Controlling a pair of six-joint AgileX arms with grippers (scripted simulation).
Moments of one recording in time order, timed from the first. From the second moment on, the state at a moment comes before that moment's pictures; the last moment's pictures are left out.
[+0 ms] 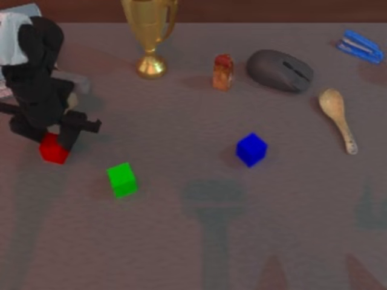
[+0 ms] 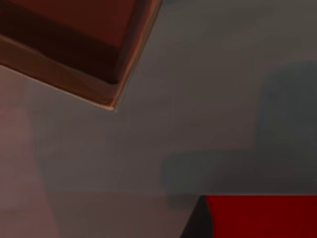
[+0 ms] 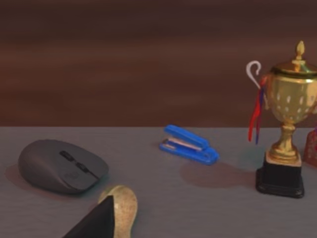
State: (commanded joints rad) left arm -0.11 2.21 1.49 -0.85 0.00 0.17; right arm 0.00 0.00 0.00 0.00 0.00 0.00
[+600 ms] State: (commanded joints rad) left arm -0.09 2.10 1.67 -1.08 0.00 0.17; right arm 0.00 0.00 0.00 0.00 0.00 0.00
